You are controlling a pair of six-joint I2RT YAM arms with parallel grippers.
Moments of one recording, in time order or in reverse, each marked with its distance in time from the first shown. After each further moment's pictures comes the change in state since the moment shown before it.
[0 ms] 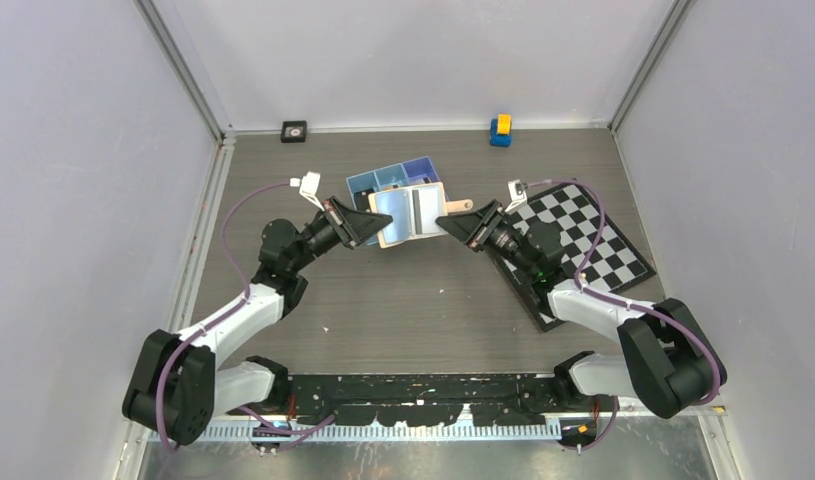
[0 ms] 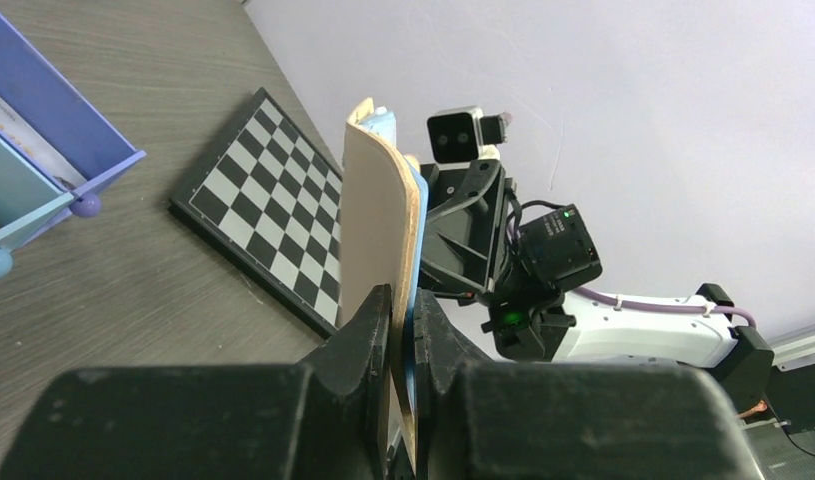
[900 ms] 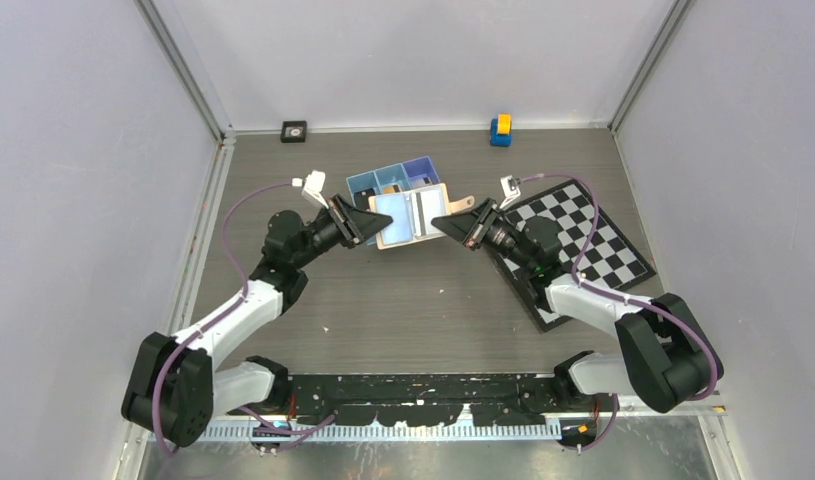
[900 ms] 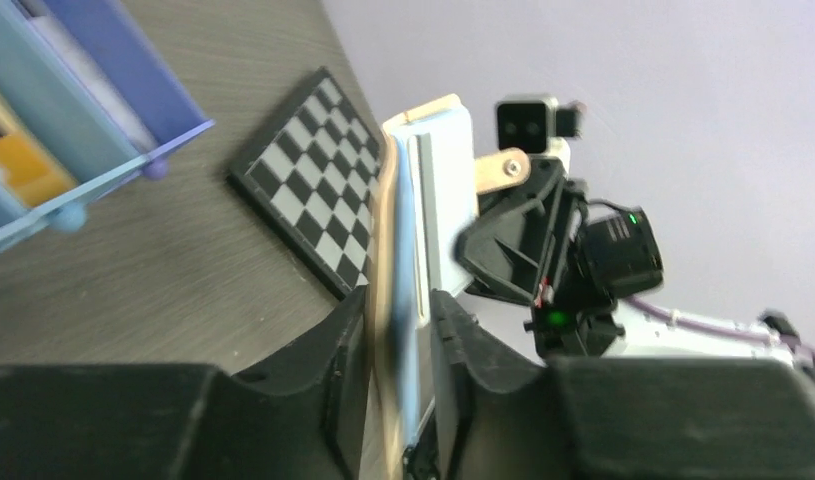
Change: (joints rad) left arm 0.000 0.010 0.030 -0.123 -0.010 0.041; right arm 0.001 0.028 0.043 0.011 -0.095 0.000
